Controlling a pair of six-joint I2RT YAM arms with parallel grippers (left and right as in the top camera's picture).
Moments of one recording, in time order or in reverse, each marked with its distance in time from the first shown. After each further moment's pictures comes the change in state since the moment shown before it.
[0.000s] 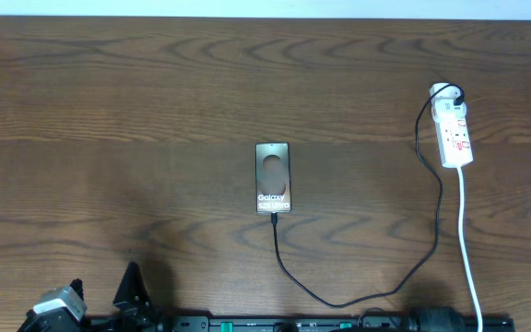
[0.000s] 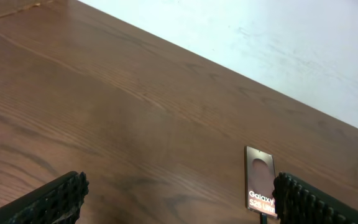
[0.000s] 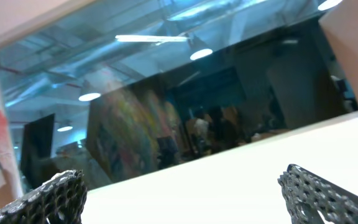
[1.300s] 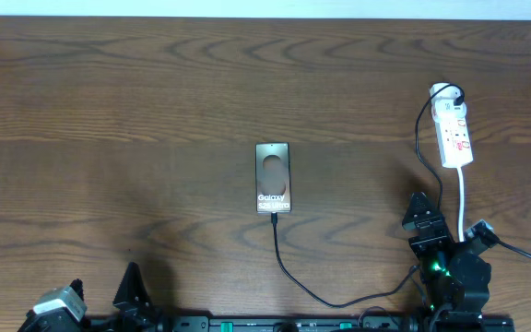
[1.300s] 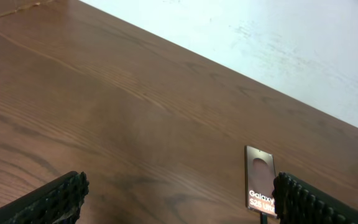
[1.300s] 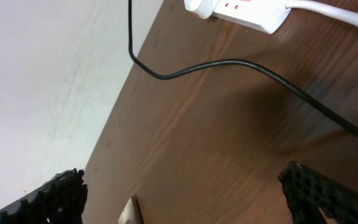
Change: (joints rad) left arm 0.000 0.000 0.001 -0.003 0.000 0.000; right arm -0.055 0.002 -1.054 0.174 0.003 0.673
